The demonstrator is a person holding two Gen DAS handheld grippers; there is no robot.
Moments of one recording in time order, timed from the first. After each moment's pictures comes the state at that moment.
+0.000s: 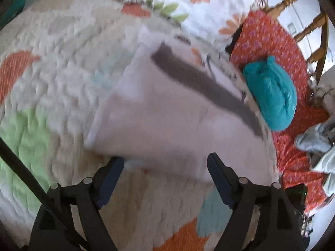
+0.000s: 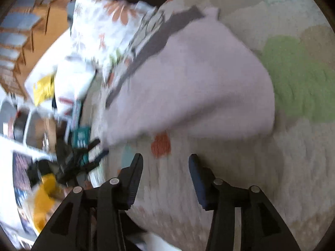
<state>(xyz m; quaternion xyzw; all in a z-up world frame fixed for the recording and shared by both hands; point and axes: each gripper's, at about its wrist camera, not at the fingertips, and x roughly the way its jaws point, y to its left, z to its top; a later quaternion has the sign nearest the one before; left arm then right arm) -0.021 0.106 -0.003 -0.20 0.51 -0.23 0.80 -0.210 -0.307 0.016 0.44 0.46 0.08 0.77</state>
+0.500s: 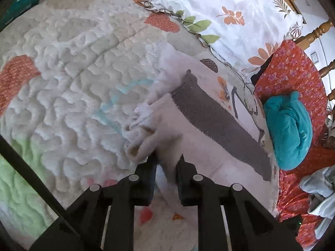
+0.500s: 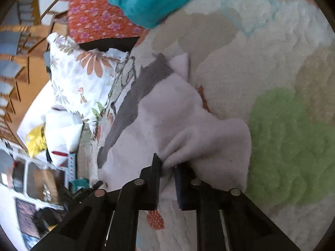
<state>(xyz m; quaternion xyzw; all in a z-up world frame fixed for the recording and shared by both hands) 0.024 0.103 -0.004 -0.25 0.52 -0.13 0.81 -0.173 -0.351 0.023 0.48 0.39 -0.03 0.78</state>
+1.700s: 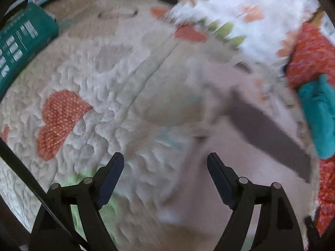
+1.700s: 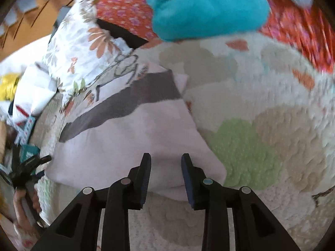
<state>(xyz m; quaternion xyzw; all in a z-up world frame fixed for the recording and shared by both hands) 0.048 0.131 -0.013 -0.11 0.54 -0.04 0.84 -0.194 -0.311 0.065 0.25 0.42 -0.10 0.86</state>
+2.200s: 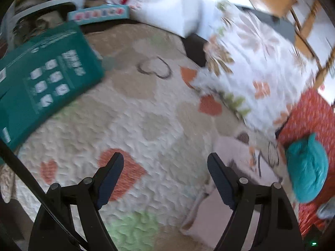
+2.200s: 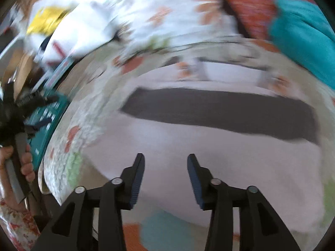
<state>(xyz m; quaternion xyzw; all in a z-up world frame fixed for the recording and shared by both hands) 0.042 0.233 0.085 -0.21 0.42 0.01 0.88 -0.053 -0.123 0.083 0.13 0.49 0.08 0.86</state>
